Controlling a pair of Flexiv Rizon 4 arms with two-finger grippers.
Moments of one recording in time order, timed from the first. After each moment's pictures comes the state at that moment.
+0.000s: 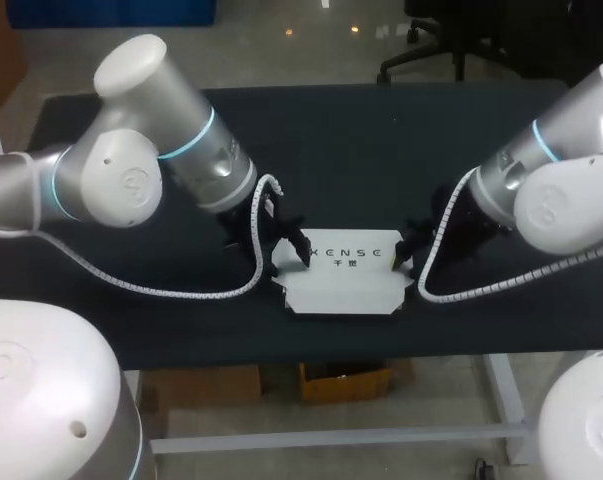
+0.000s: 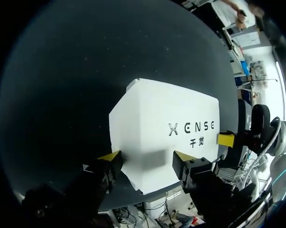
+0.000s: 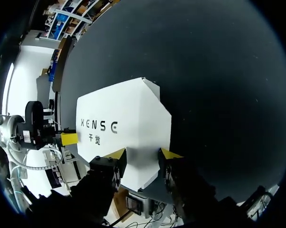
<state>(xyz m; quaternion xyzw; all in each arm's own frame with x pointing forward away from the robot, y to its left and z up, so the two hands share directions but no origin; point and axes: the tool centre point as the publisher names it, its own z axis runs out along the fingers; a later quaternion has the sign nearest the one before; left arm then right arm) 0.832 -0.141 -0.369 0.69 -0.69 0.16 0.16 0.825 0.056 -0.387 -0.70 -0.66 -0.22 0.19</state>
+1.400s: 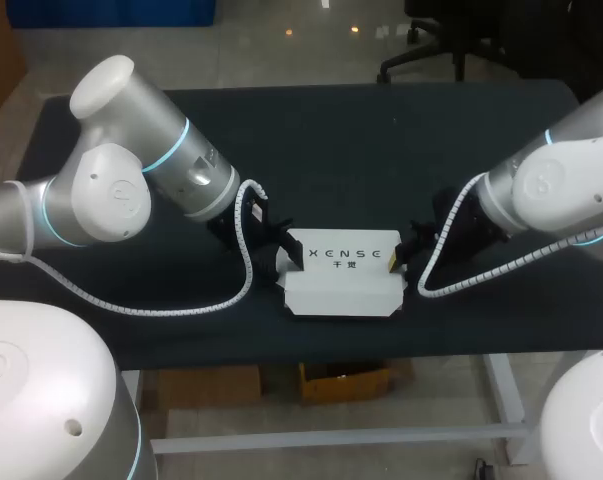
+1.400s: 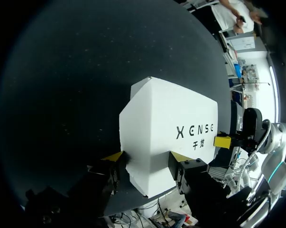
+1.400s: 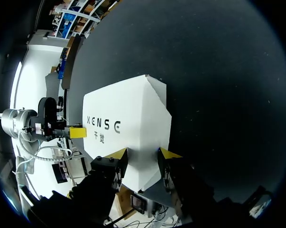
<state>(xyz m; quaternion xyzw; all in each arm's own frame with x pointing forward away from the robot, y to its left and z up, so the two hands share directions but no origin) 0.835 -0.137 -0.382 0.68 -0.68 0.19 0.20 0.823 0.063 -0.392 -0.68 -0.66 -0.25 0.23</state>
